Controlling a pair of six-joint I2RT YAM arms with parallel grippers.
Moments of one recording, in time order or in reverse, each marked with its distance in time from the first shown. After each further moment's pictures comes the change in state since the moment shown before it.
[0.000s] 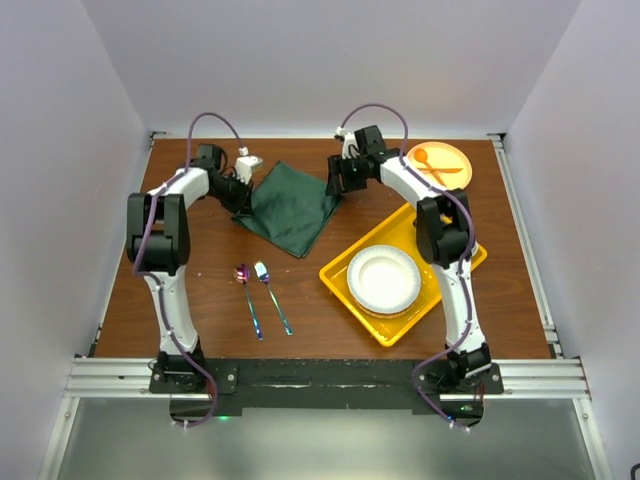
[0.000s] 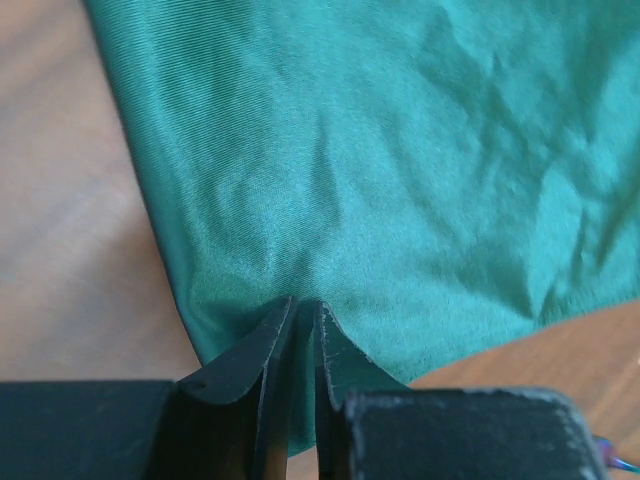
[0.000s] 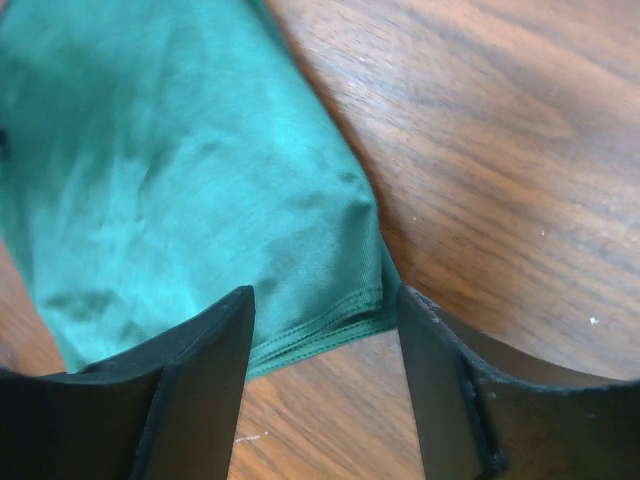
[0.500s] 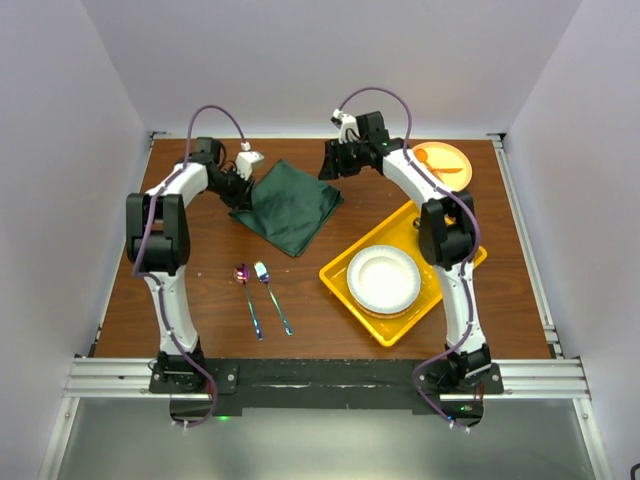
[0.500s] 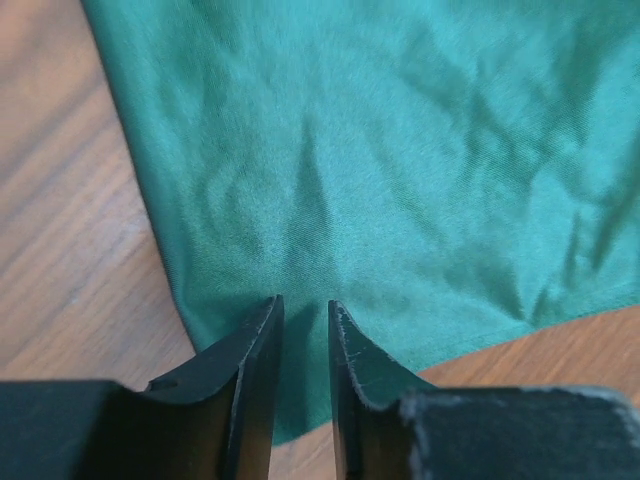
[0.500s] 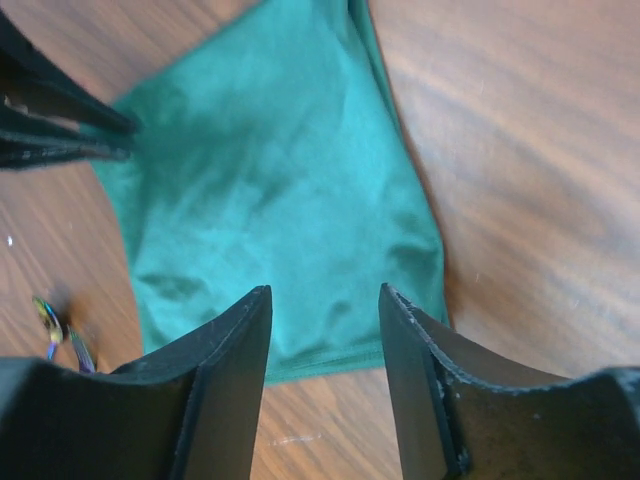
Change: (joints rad) left arm 0.000 0.014 0.079 -0.051 -0.001 0.112; right arm -0.001 -0.042 0.063 0.034 -0.138 -0.019
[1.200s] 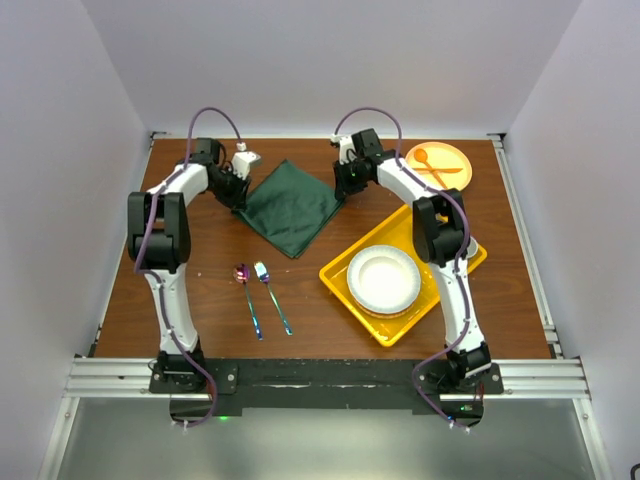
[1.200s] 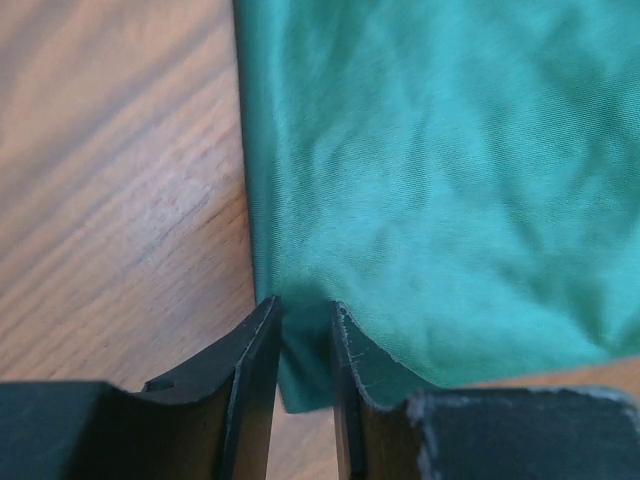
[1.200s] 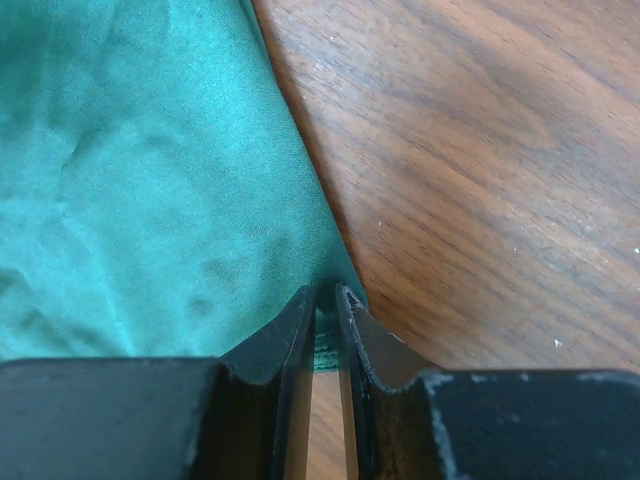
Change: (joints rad) left arm 0.003 0.002 -0.004 0.050 -0.143 -0.062; right arm 0.002 0.093 -0.020 -0.077 0.179 -0.128
